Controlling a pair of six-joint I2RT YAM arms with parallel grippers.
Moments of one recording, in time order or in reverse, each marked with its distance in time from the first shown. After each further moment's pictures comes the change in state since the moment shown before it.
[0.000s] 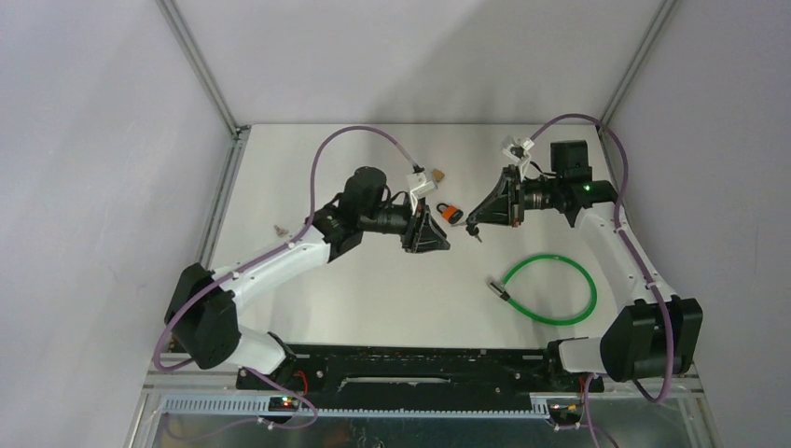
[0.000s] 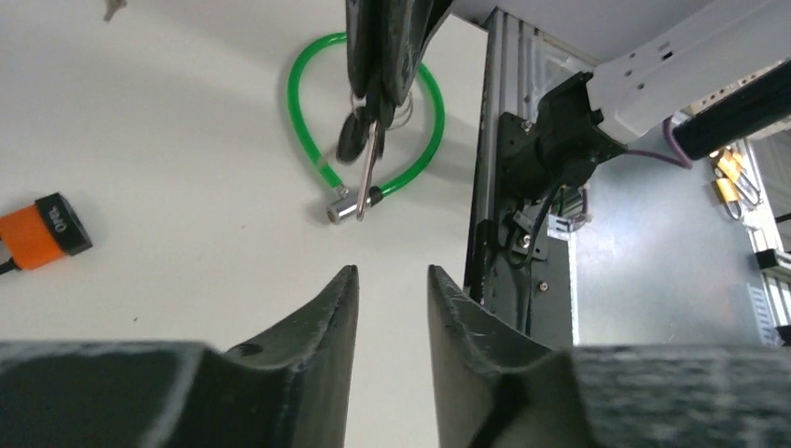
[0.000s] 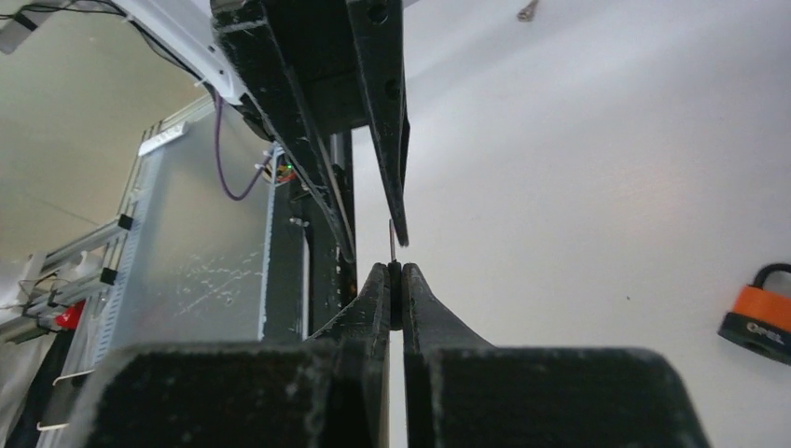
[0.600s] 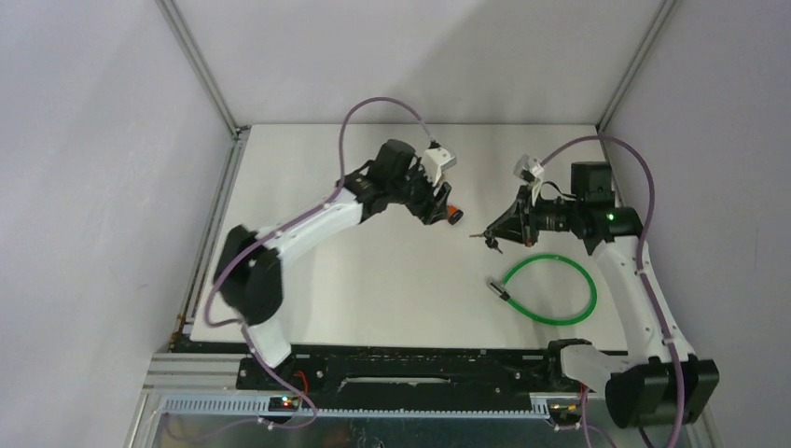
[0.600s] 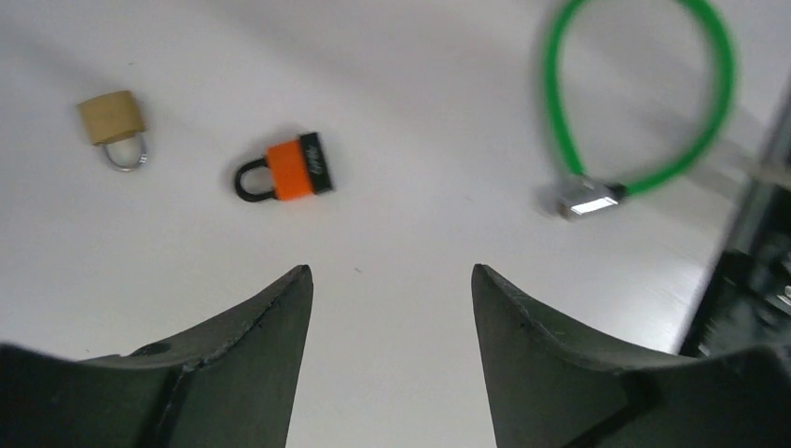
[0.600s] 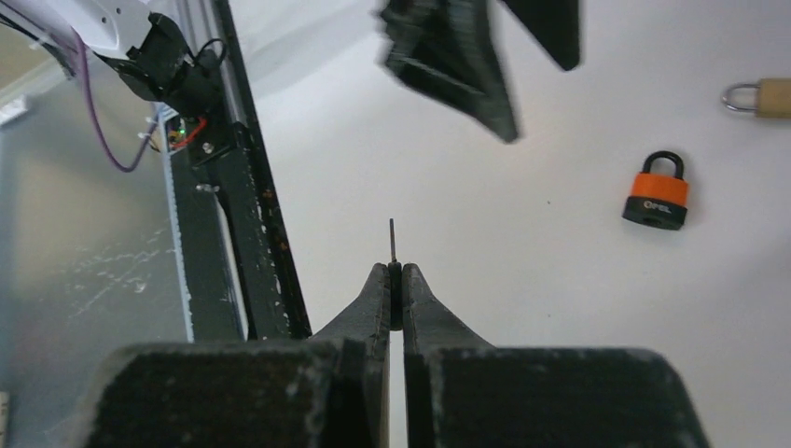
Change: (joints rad) left arm 0.044 0.236 0.302 -0.308 -0.333 0.233; right arm -0.055 -0.183 -0.069 -0.164 0.241 -0.141
